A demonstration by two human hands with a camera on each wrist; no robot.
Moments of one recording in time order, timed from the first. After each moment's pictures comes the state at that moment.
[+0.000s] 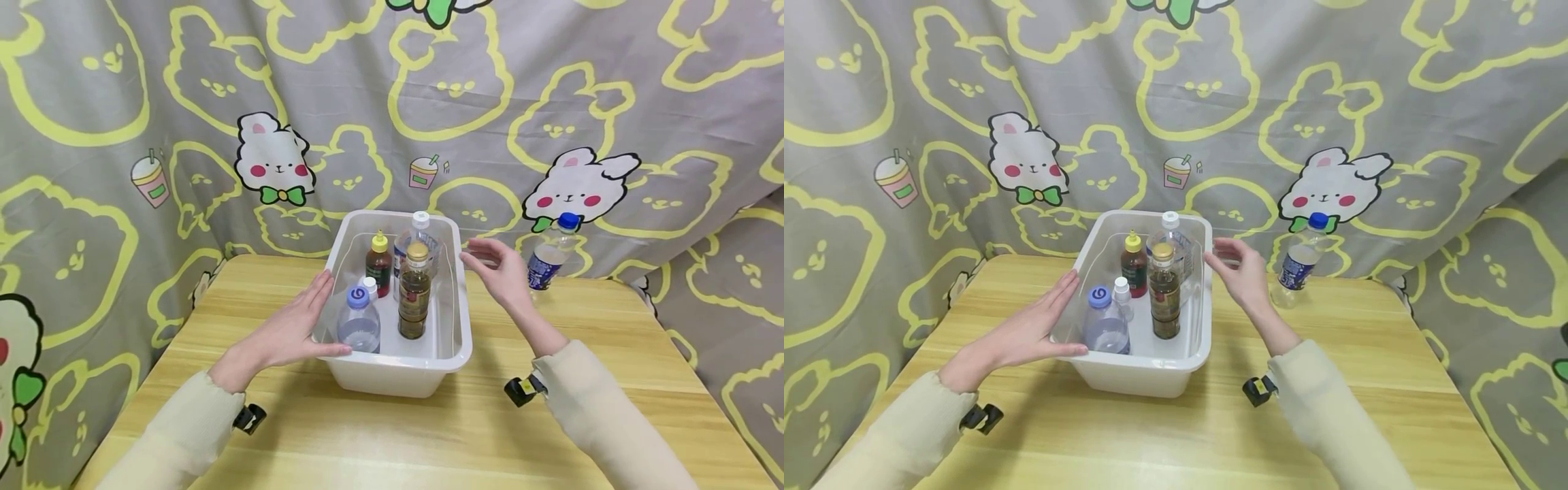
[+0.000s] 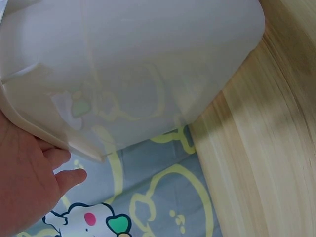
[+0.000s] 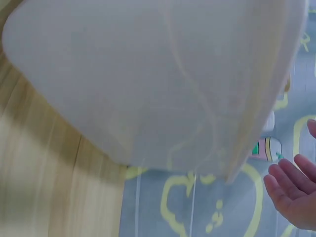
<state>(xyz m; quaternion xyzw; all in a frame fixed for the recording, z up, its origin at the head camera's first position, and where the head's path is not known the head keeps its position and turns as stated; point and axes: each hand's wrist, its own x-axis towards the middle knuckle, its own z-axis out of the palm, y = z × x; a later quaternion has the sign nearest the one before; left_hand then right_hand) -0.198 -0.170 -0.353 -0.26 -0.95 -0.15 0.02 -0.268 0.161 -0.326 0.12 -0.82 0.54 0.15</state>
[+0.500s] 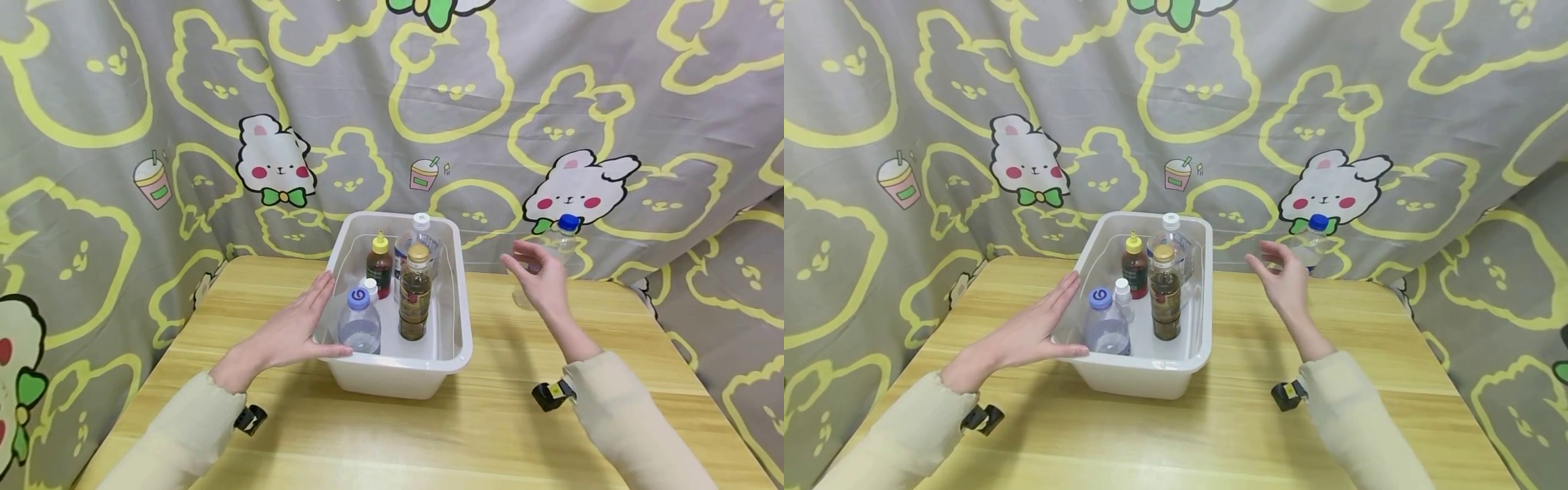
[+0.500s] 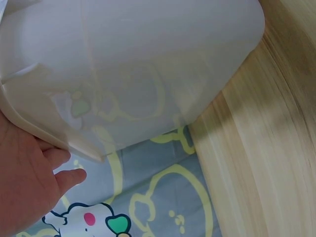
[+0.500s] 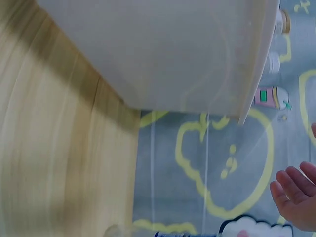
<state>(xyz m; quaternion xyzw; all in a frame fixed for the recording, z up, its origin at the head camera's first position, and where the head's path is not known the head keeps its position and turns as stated) -0.197 -0.169 -0.353 -0.26 -0.95 -0.15 0.03 -0.267 0.214 -0.337 0.05 -0.84 0.50 0.20</state>
